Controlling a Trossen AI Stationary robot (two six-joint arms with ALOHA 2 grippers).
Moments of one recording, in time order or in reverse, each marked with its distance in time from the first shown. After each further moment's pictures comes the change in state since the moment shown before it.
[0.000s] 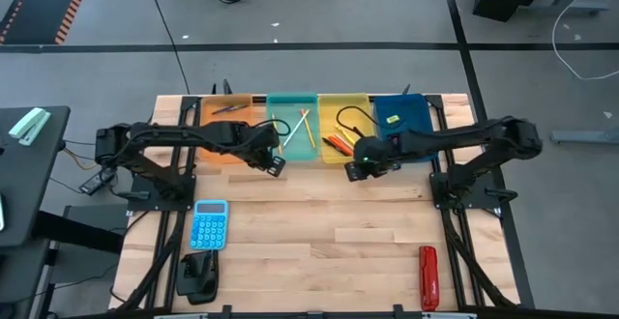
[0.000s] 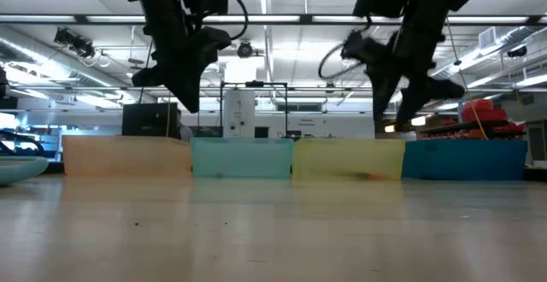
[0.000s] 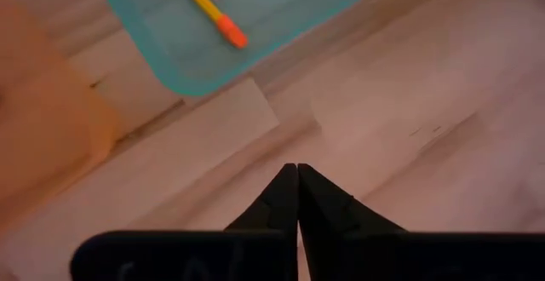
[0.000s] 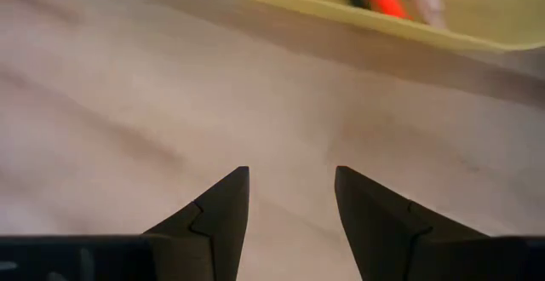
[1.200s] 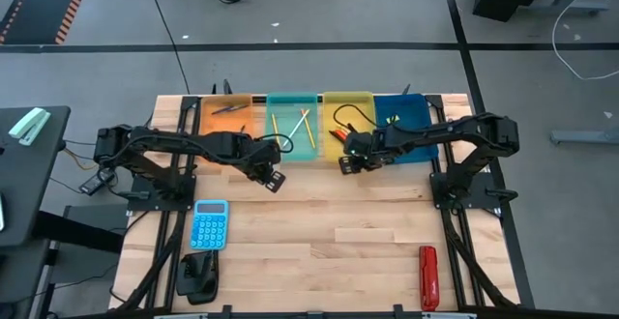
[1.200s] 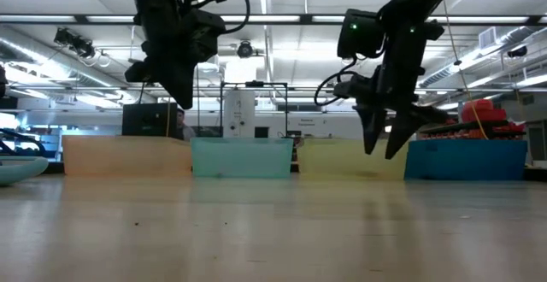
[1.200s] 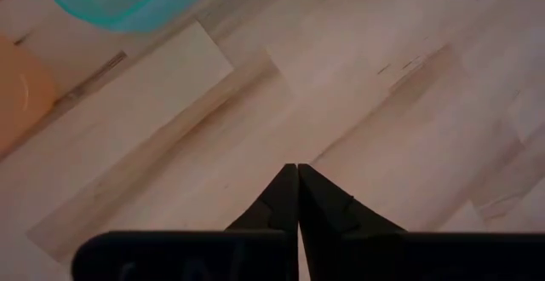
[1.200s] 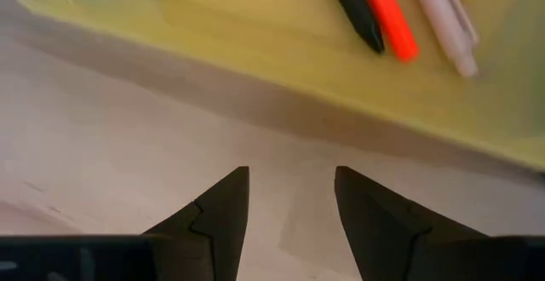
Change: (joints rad) left arm -0.128 0.000 0.000 -0.010 0.033 -0.027; right arm -0.131 0.191 -0.012 0.091 0.028 -0.072
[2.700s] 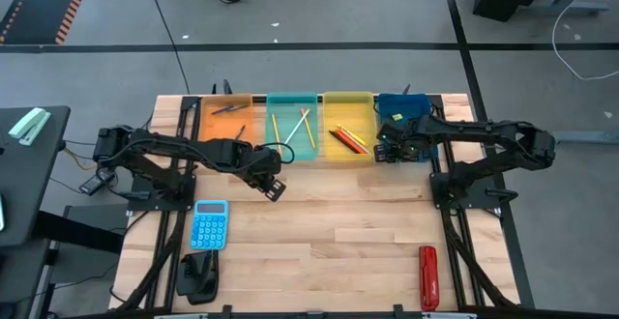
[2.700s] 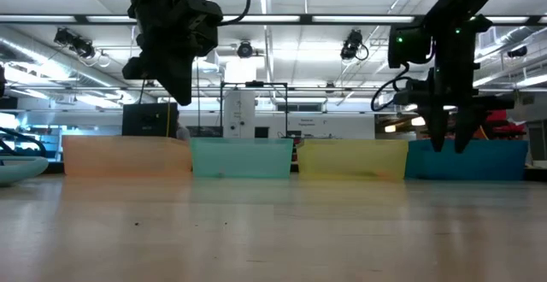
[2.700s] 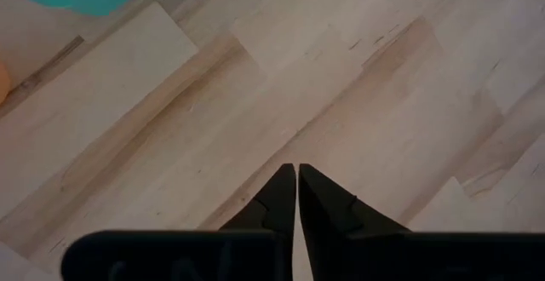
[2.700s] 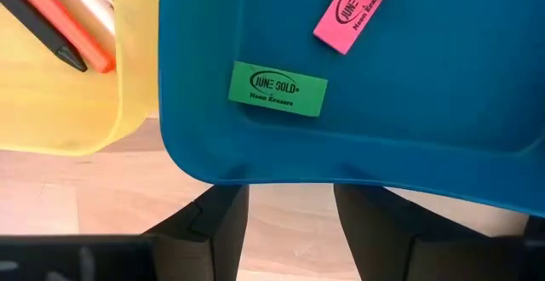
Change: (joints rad) left arm -0.078 0.000 -0.001 0.022 -0.011 -0.026; right arm -0.240 -0.315 -0.206 -0.278 0.060 -0.044
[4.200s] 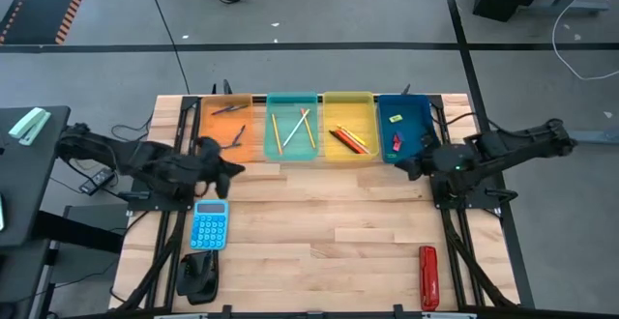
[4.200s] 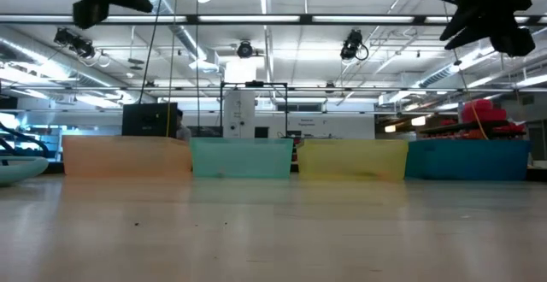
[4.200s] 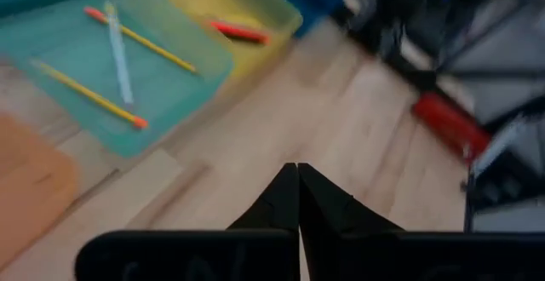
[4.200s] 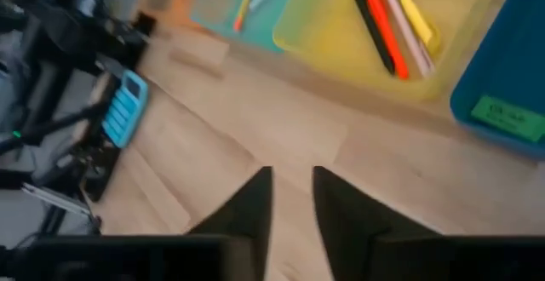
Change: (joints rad) left arm -0.301 -0.653 -0.193 0.076 -0.477 0.004; right arm 0.697 -0.609 0.037 0.012 0.272 0.198
